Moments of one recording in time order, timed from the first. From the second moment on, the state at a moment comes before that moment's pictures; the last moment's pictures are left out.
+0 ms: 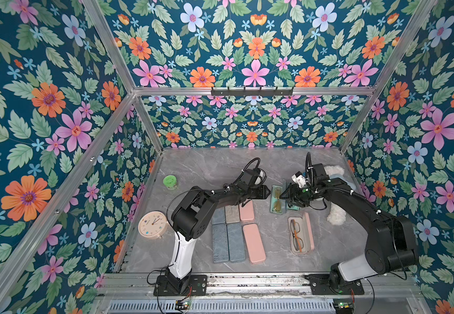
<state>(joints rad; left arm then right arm) -0.72 2.05 1.28 0.07 0.30 -0.58 0.21 1.51 1.06 -0.65 -0.65 0.52</state>
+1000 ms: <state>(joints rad) -0.74 2.17 1.38 0.02 0.35 -0.56 0.21 1.57 1.05 -0.64 -0.58 0.50</state>
